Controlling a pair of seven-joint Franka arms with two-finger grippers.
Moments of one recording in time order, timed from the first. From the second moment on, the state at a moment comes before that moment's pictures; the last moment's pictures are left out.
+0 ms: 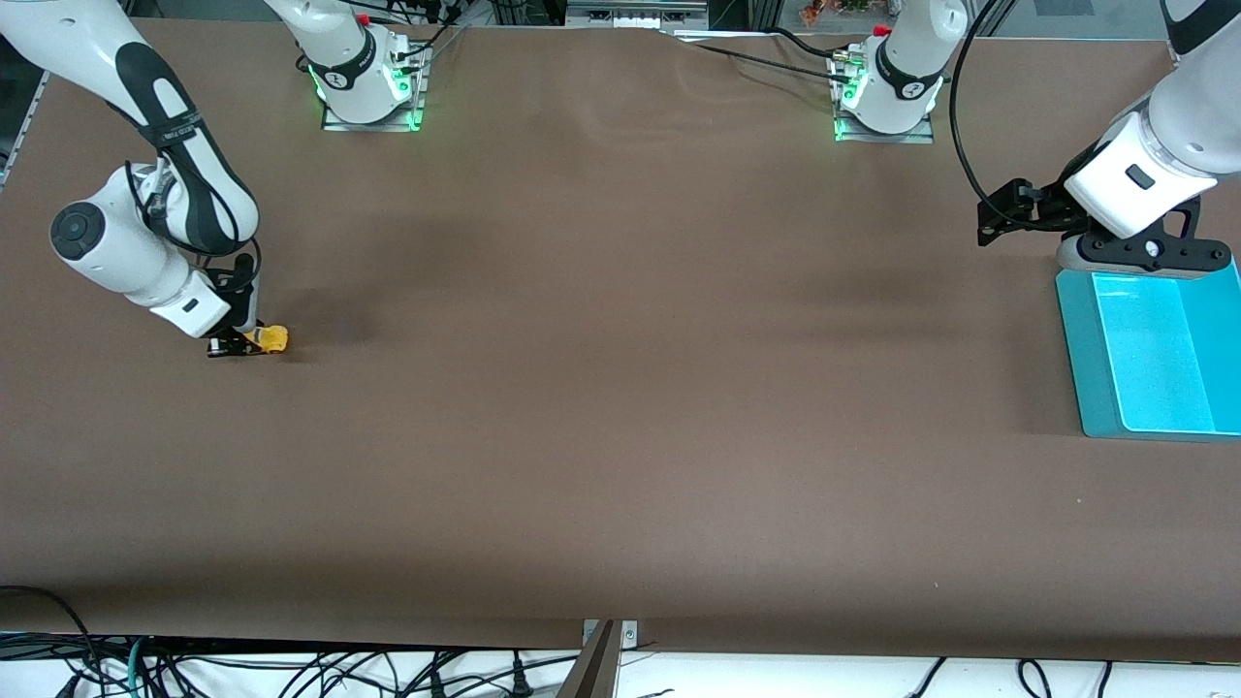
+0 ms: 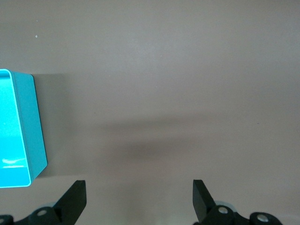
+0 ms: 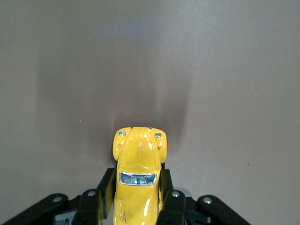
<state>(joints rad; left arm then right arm) -0.07 0.03 -0.05 -1.59 -0.02 1.53 -0.06 -0.31 0.36 0.08 -2.29 -0.01 2.69 -1.92</state>
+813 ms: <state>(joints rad) -0.07 0.03 -0.05 -1.59 -0.02 1.53 -0.06 -0.31 0.38 0.14 -2.26 -0.01 2.63 -1.91</state>
